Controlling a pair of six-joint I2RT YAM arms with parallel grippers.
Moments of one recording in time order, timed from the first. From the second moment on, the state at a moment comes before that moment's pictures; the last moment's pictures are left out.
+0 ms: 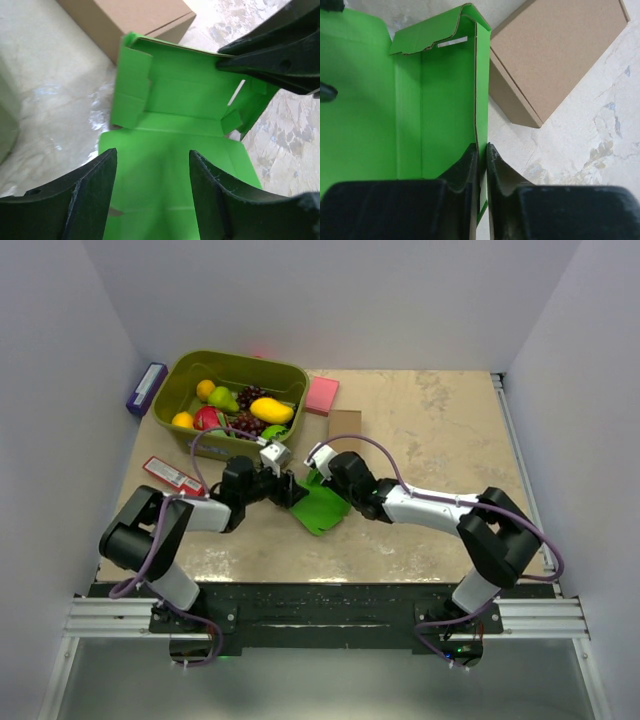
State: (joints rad) left arm -0.43 1.63 0.53 0.72 0.48 -0.15; right arm 0.82 1.64 0.93 0.00 0.37 -0.30
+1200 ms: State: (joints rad) left arm -0.27 0.93 0.72 -0.13 0.44 -0.16; right arm 0.82 1.26 0.97 -0.31 -0.12 -0.11
